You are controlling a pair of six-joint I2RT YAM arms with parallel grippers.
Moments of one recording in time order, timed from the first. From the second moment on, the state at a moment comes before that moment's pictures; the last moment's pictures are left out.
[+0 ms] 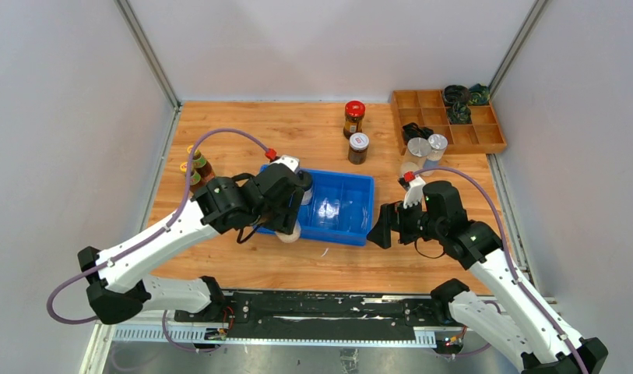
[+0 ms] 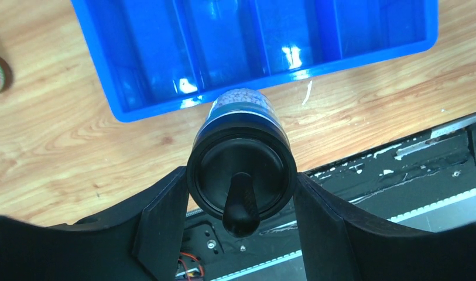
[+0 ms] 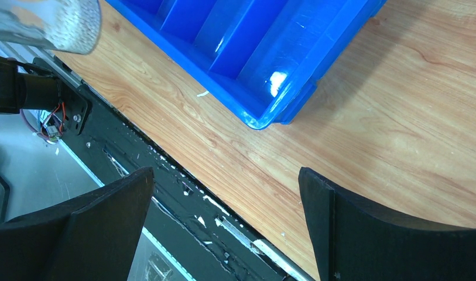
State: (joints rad) left arm -1.00 1.18 1.30 -1.14 -0.32 -0.58; right arm 0.49 0.72 0.72 -0.68 -0.36 0.29
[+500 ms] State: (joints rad) left arm -1.00 1.43 1.76 -1.37 -0.41 -0.45; right arm 0.49 0.72 0.72 -0.68 -0.36 0.29
